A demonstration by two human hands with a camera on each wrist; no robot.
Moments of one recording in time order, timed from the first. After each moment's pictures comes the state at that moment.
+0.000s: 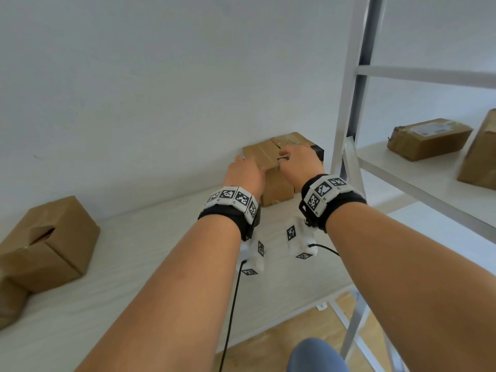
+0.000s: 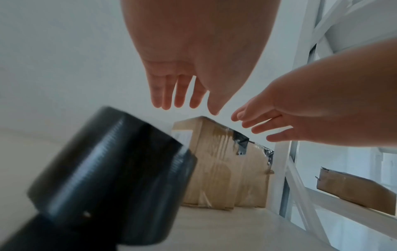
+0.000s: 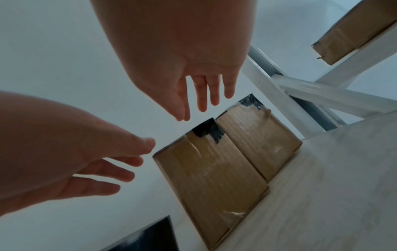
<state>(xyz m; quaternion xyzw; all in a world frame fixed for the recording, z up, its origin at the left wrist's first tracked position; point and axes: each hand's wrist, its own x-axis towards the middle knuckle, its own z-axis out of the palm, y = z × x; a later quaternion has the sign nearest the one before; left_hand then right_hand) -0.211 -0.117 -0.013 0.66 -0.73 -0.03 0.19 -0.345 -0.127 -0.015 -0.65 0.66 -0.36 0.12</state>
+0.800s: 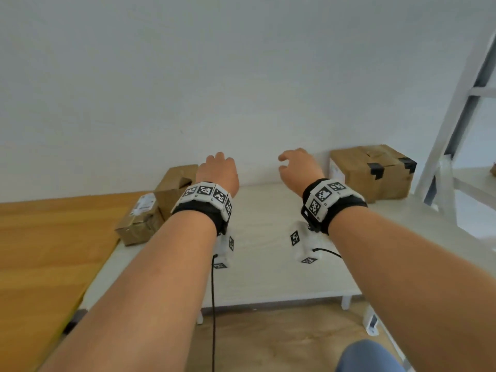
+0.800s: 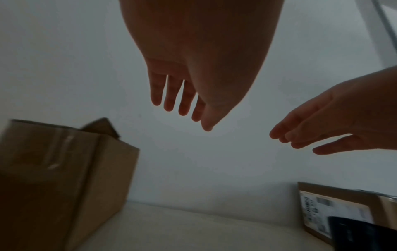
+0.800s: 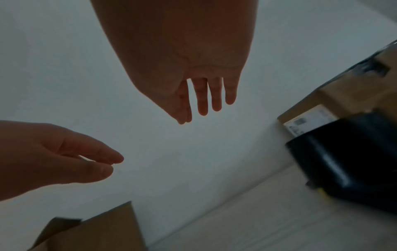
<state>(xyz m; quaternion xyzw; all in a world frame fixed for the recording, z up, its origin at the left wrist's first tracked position) 0.014 0.009 0.021 0.75 -0.63 0.17 0.08 -0.160 -0.041 0.016 -0.77 0.55 -0.29 0.11</state>
